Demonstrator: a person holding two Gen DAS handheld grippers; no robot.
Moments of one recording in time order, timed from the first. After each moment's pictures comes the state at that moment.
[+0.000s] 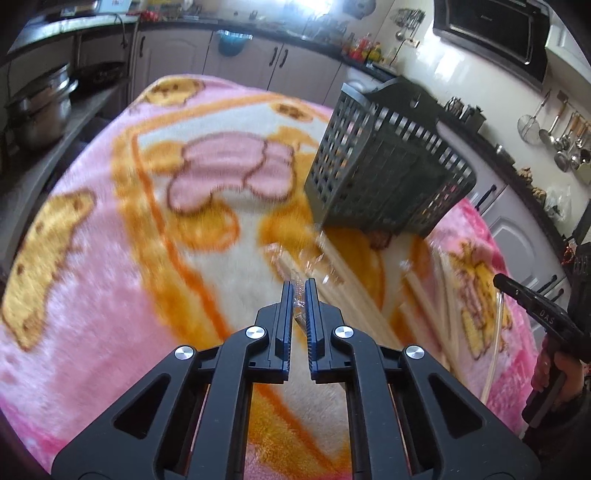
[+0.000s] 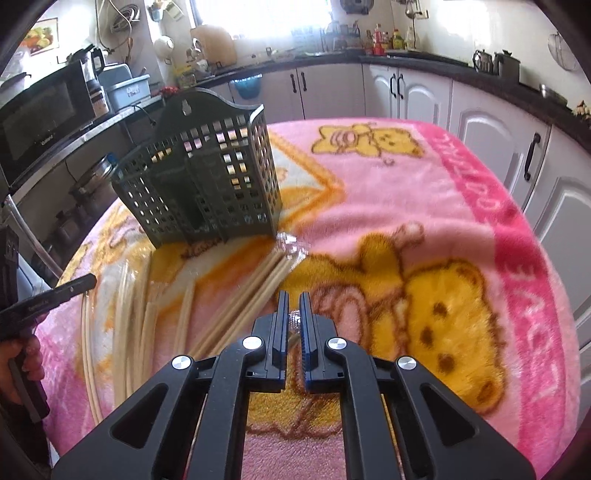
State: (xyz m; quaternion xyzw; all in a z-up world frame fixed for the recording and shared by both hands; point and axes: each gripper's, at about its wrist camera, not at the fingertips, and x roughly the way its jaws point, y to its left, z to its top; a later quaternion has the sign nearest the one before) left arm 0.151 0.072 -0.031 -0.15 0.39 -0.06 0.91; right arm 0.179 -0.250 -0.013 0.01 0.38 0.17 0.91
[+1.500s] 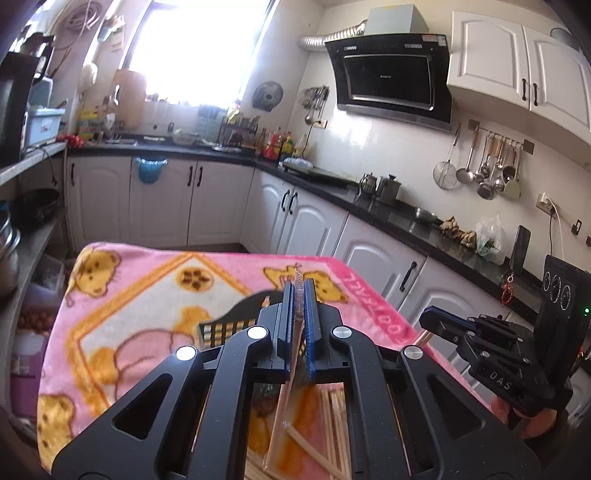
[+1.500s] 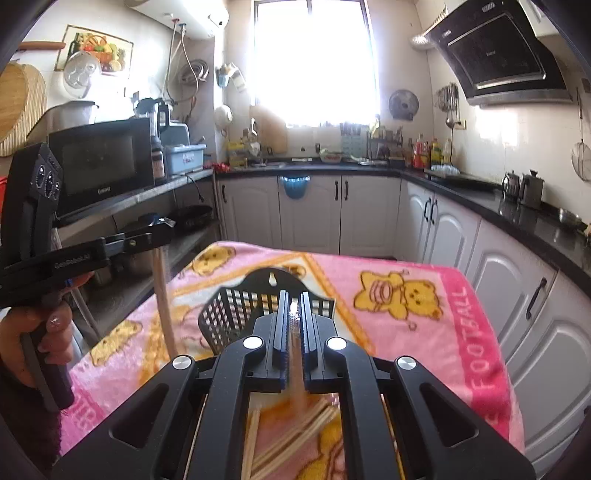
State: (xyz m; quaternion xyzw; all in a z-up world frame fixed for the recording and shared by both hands) left arm 0.181 0.012 0.143 -0.10 0.20 -0.17 0.96; right arm 0.164 -0.205 0.136 -0.03 0.19 0.23 0.95
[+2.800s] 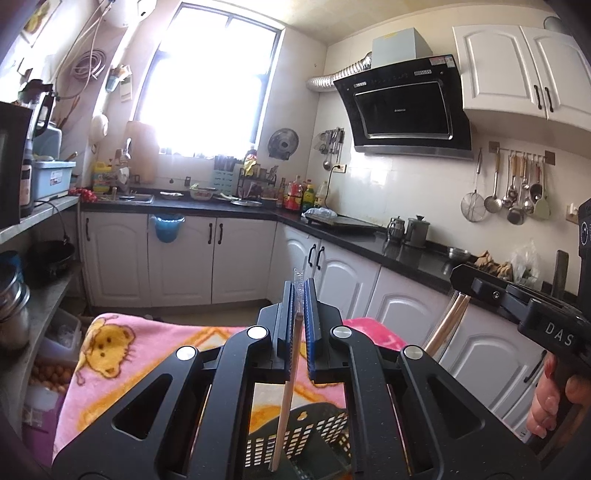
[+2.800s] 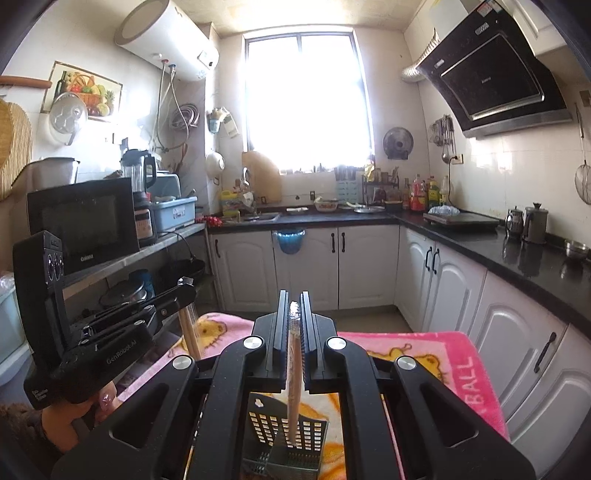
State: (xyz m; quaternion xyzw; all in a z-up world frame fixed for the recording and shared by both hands) left arm 0.260 0.006 0.168 -0.07 0.10 -0.11 0.99; right arm 0.254 -0.191 0.199 0.00 0.13 0.22 0.97
